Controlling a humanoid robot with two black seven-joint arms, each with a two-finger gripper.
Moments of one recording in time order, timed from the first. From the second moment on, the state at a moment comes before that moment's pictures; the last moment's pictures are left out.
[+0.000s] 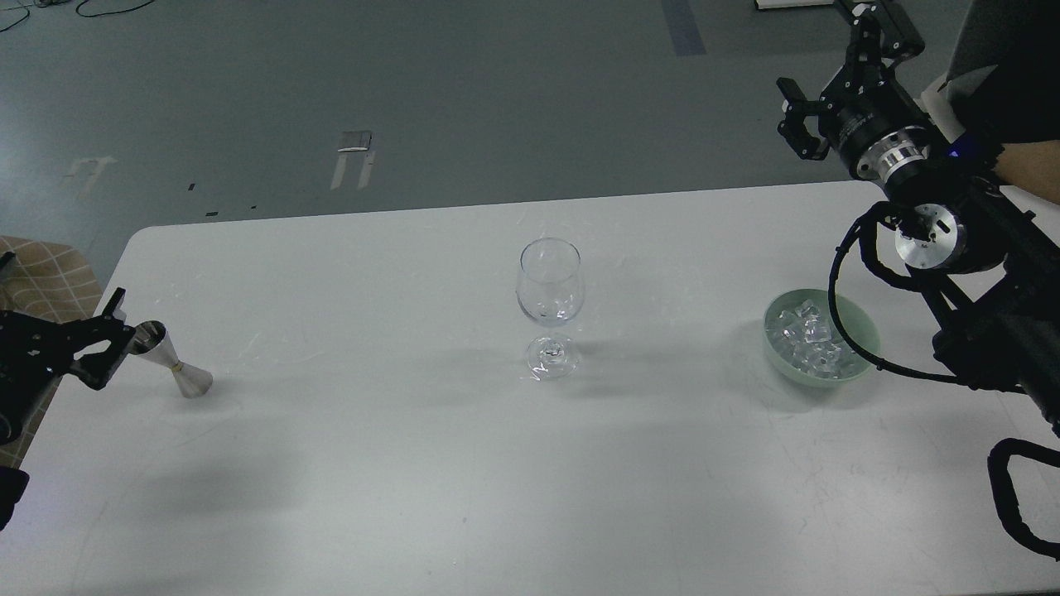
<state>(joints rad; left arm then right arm) 0.33 0.51 -1.84 -1.71 -0.23 0.12 0.15 0.77 -0.27 1.08 0.81 -0.46 0.14 0.16</state>
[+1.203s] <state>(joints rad) 0.21 0.23 -1.79 -1.43 -0.15 0.22 0.25 0.77 -0.27 1.08 0.81 -0.47 0.13 0.14</state>
